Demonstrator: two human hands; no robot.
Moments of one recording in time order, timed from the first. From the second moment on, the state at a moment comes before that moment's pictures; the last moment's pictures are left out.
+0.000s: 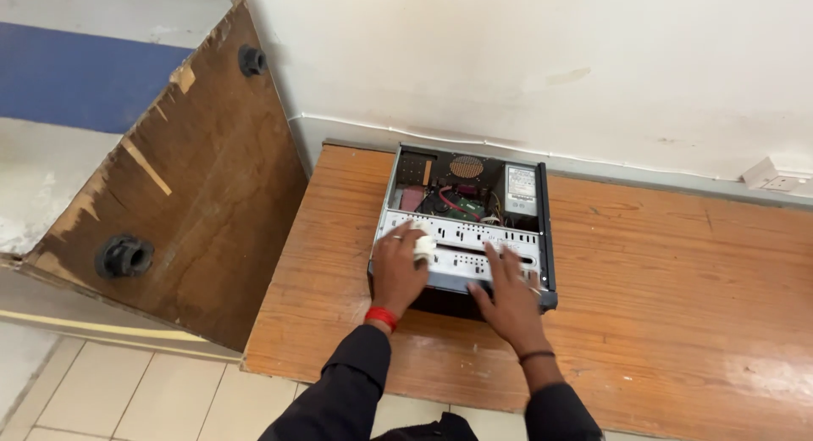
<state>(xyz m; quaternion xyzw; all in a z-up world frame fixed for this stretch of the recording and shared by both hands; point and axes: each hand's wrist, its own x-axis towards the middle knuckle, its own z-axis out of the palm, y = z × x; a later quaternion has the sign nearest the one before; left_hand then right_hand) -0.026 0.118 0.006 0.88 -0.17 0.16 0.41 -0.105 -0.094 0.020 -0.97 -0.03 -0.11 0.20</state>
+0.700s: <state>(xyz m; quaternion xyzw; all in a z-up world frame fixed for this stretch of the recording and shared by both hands) -0.004 0.099 0.015 0.94 -0.19 0.20 0.18 -0.125 -0.097 -0.004 -0.98 0.07 -0.17 0.04</state>
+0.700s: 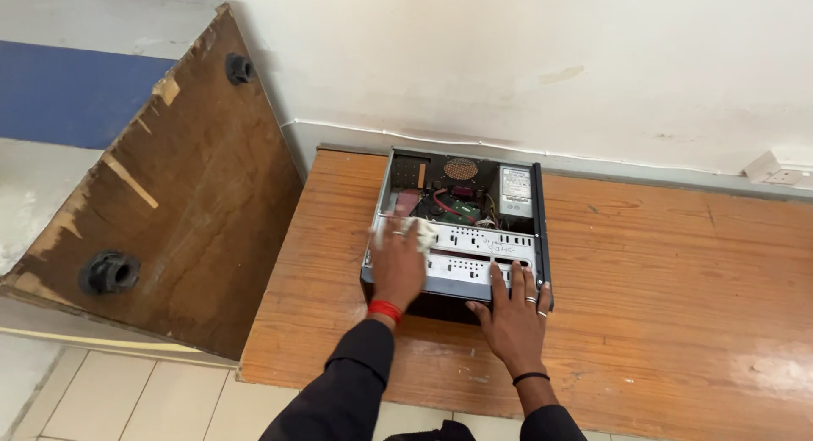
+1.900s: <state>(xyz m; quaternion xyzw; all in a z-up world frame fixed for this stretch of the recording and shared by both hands) -0.023 0.031 0.006 0.88 -0.33 0.08 0.32 -0.123 -0.100 -0.013 -0.99 0.07 -0.15 0.02</state>
